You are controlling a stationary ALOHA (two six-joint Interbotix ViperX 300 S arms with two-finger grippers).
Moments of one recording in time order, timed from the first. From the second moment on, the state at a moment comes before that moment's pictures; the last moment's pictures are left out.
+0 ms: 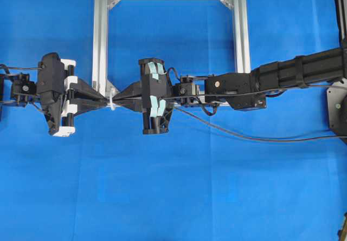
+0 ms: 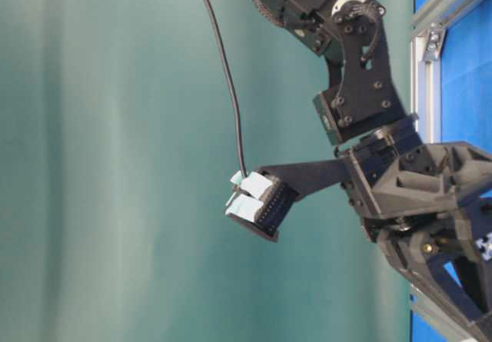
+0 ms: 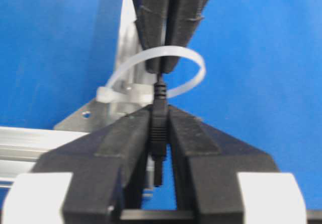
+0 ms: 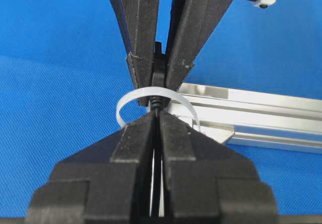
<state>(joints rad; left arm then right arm) -0.03 -0.09 1.24 -0.07 -0.69 -0.05 -0.02 0.43 0.39 -0.04 -0.49 0.05</state>
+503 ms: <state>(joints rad) -0.03 -0.09 1.24 -0.07 -0.68 -0.06 -0.02 0.43 0.39 -0.04 -0.47 0.05</state>
